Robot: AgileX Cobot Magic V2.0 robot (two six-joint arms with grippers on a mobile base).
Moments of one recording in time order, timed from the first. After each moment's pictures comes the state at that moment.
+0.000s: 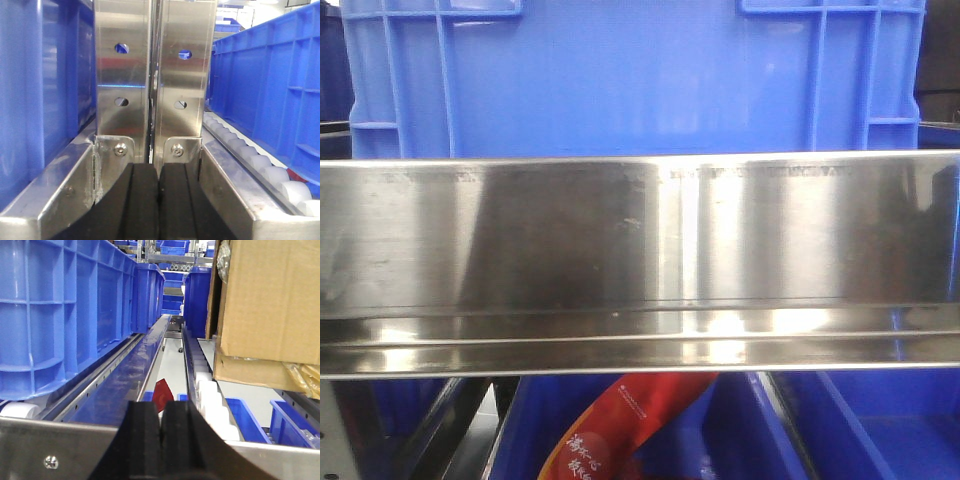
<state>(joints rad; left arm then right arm) 0.00 0.01 0.00 0.06 0.03 -0.08 0.14 0.00 0.00 0.02 0.08 -0.03</state>
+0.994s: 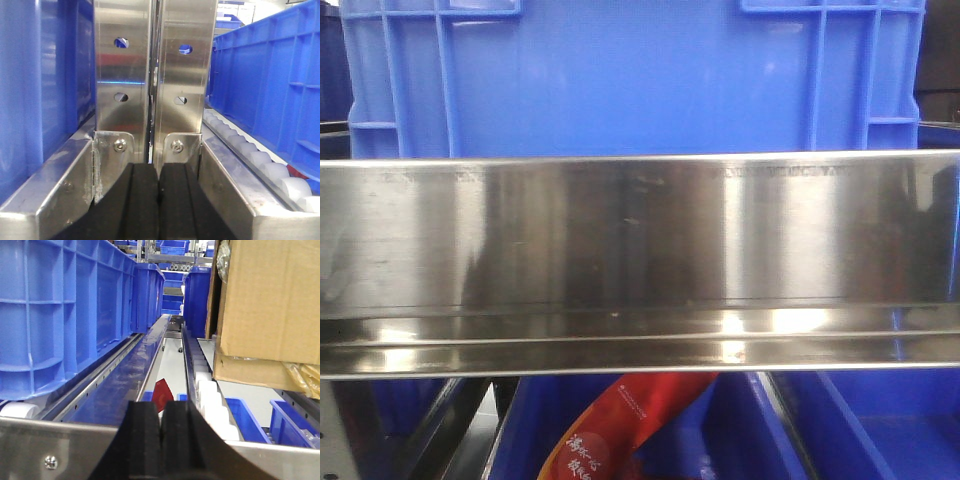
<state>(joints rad) 0.00 0.01 0.00 0.06 0.04 -0.08 0.14 0.00 0.00 0.02 0.08 -0.03</state>
